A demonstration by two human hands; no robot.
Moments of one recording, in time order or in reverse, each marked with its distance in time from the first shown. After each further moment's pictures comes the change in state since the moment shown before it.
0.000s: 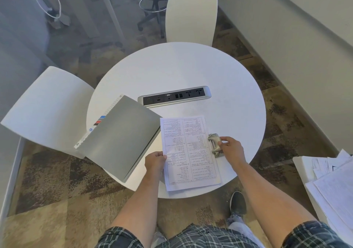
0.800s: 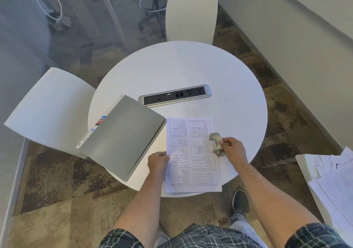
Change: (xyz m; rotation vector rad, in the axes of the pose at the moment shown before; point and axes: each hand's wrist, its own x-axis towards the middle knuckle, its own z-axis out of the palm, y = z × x) left_hand -0.006 -0.001 0.005 0.051 -0.001 0.008; right_hand -0.004 0.005 0.000 0.062 0.016 0.022
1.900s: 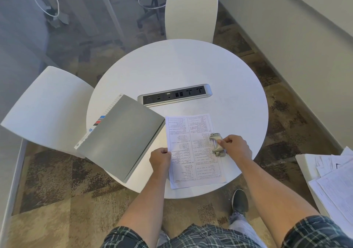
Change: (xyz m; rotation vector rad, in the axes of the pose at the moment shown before) left_hand -0.005 0.014 0.014 0.131 0.058 0.155; right_hand 0.016 -0.011 -0.008 -0.414 0.016 0.035
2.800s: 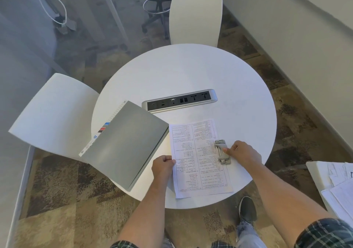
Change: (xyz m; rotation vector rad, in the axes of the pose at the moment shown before) left_hand 0.022 -0.015 -0.005 -0.021 -0.077 -0.054; right_hand 0.018 -0.004 -0.008 -0.280 -0.118 -0.020
